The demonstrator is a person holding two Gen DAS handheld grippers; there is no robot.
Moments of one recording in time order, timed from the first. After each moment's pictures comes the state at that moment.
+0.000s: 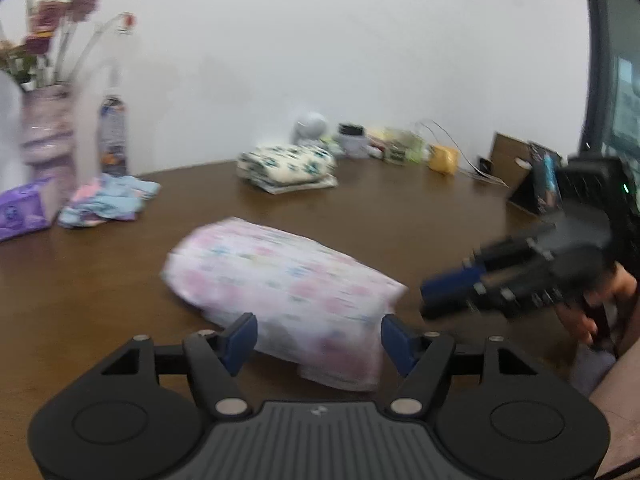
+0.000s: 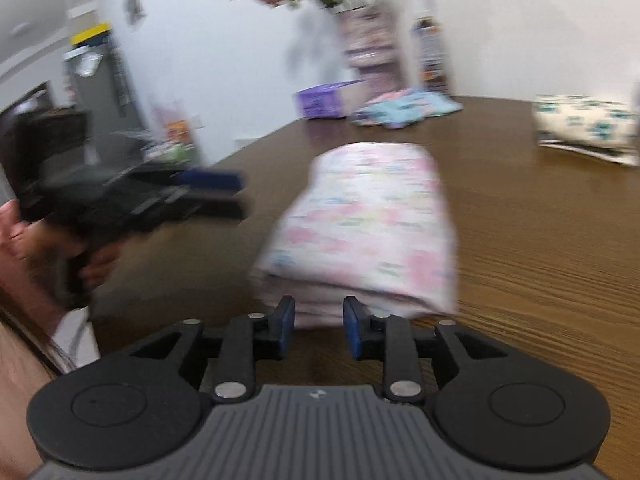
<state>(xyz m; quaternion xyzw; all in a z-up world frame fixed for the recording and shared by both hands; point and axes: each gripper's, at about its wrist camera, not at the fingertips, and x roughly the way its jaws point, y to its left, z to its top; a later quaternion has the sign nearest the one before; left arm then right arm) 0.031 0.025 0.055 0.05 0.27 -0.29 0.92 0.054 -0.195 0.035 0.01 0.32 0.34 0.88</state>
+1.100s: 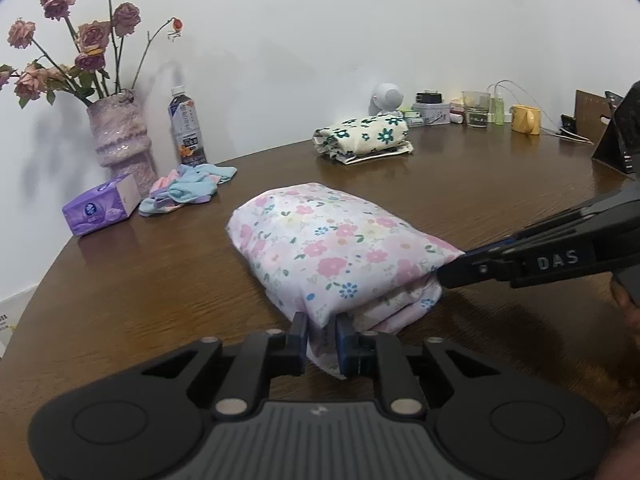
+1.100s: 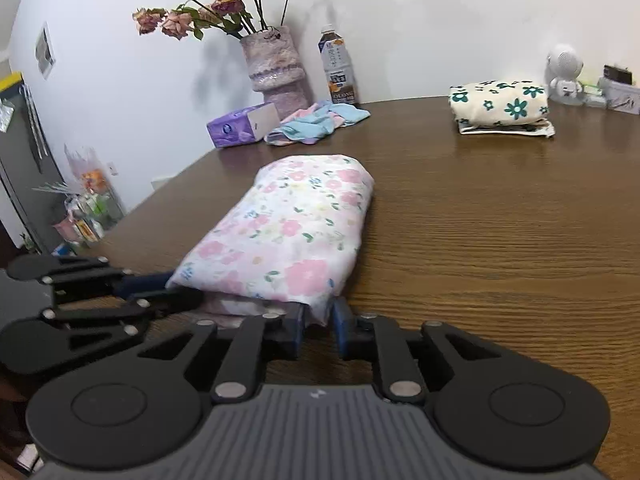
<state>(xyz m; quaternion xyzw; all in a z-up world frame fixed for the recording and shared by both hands) 0.011 0.002 0.034 0.12 0.28 -0.14 0.94 0.054 -0.169 0.027 0.07 0.32 0.22 0.92</state>
